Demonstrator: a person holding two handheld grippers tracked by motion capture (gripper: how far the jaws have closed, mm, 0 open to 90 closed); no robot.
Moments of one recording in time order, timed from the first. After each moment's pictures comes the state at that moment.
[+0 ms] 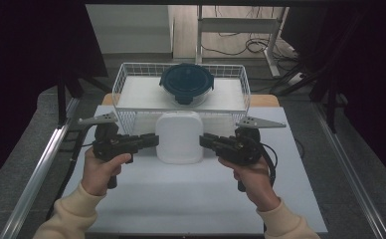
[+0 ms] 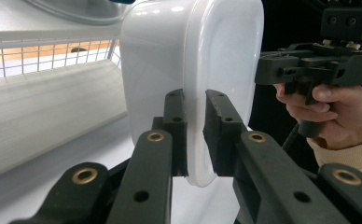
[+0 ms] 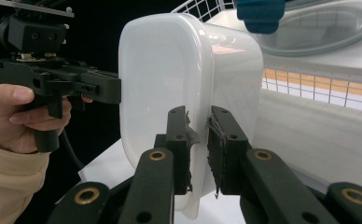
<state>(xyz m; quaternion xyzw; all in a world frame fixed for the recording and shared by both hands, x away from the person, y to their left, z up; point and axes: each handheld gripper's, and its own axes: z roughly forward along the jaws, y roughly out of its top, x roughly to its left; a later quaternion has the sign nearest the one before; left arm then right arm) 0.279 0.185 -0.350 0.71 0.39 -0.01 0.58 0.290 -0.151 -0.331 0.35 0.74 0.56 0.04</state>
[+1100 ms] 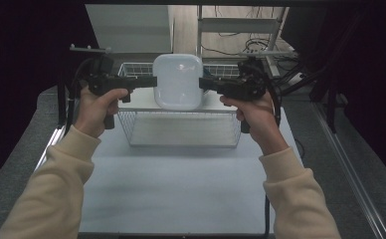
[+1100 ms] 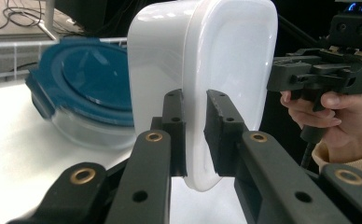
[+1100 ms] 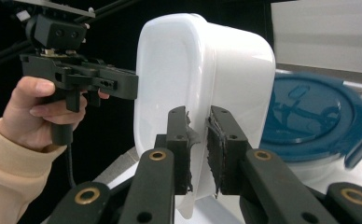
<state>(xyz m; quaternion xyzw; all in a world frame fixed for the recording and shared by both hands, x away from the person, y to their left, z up) 0.373 0.201 -0.252 0.70 0.39 0.00 0.60 0.373 -0.138 -0.228 0.32 0.75 0.58 0.05</state>
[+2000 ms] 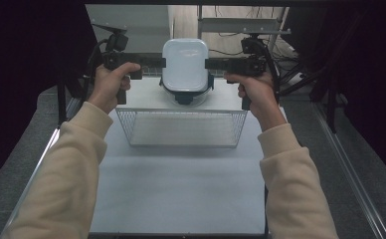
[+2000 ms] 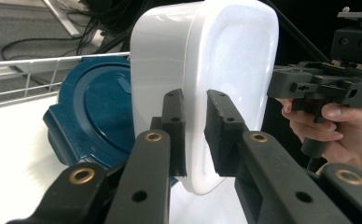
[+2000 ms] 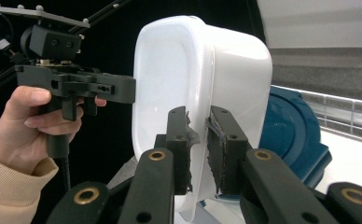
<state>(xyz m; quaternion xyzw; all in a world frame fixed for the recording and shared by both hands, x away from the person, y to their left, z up) 0.437 0.187 -0.247 0.69 0.44 -0.05 0.58 0.436 -0.146 -0.225 0.39 0.73 0.56 0.01</state>
